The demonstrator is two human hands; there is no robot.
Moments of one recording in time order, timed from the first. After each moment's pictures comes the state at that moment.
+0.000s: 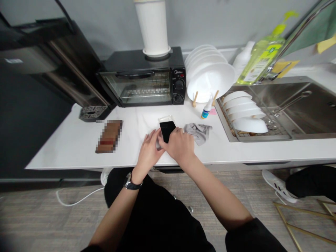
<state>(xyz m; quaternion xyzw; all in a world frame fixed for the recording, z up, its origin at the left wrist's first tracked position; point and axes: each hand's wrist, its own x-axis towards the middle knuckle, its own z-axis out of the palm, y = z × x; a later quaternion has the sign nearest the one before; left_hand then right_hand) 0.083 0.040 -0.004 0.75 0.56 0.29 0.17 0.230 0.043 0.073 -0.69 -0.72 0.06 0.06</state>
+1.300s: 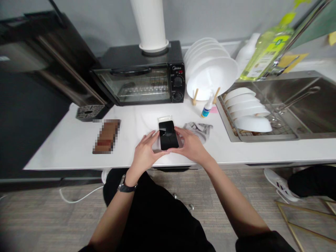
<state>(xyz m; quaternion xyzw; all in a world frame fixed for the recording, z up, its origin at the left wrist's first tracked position) 0.072 0.038 -0.003 0.78 0.57 0.22 0.12 0.307 0.060 0.002 -0.48 -0.75 0.31 0.33</state>
